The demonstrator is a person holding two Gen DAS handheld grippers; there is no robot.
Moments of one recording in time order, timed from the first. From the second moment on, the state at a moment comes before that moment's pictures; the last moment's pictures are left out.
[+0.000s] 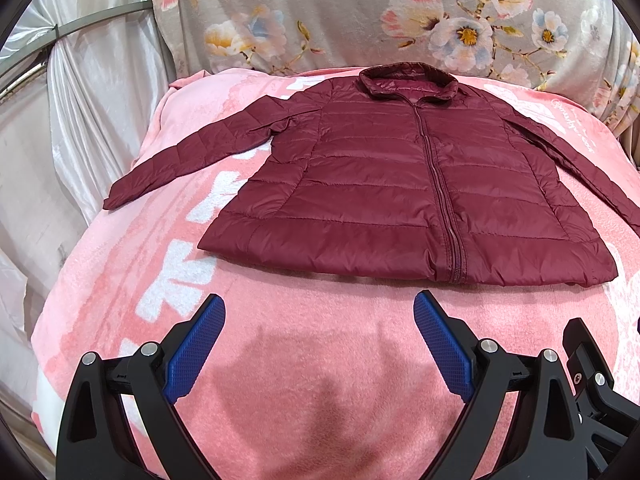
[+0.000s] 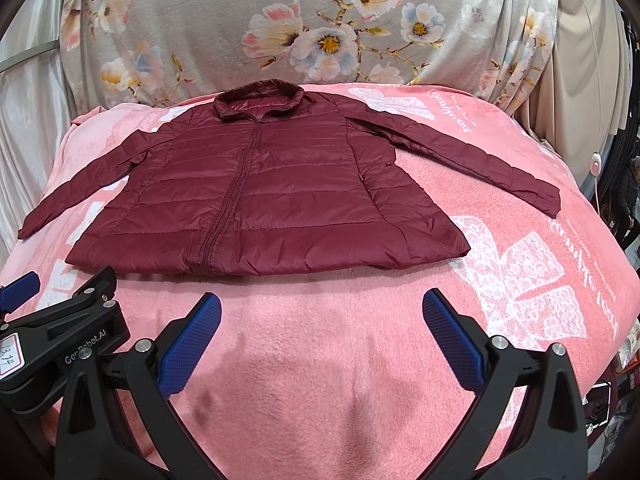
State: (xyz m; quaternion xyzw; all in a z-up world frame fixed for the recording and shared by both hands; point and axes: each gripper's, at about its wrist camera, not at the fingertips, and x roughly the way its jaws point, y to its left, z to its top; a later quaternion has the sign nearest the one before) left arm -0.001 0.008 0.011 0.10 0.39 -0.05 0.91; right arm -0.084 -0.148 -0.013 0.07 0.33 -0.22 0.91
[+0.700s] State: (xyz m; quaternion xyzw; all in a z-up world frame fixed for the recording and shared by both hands) left arm 0.012 0.000 -0.004 0.09 0.41 -0.05 0.91; right arm -0.070 -0.158 -0.034 0.09 0.35 -0.21 0.91
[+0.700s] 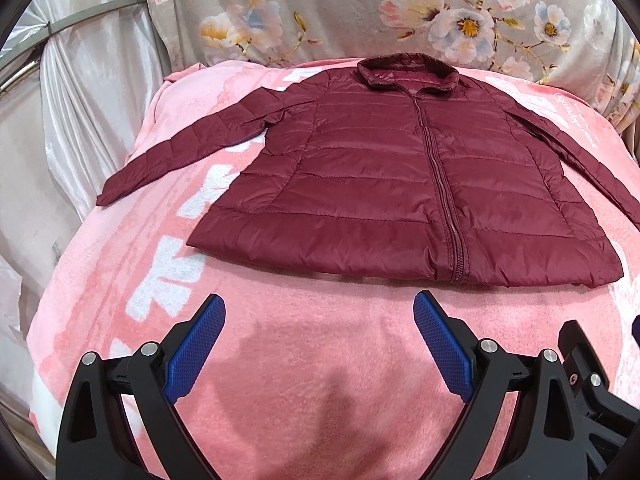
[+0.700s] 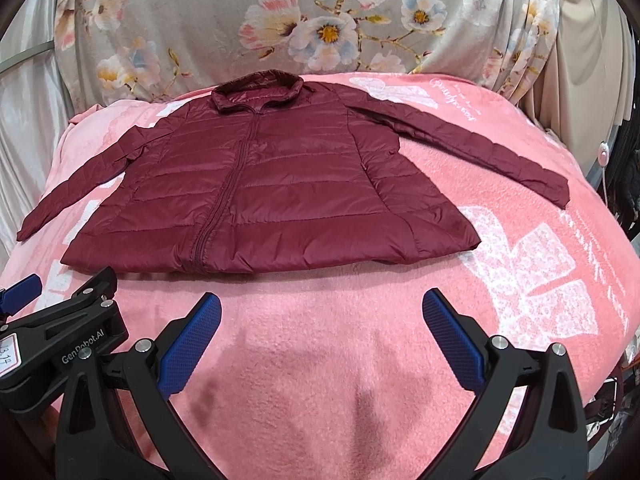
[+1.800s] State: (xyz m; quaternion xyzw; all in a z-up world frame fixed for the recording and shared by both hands) left arm 0.153 0.032 -0.021 0.06 0.41 0.04 0.91; right arm -0.064 -0.585 -0.086 0.38 0.23 -0.47 0.77
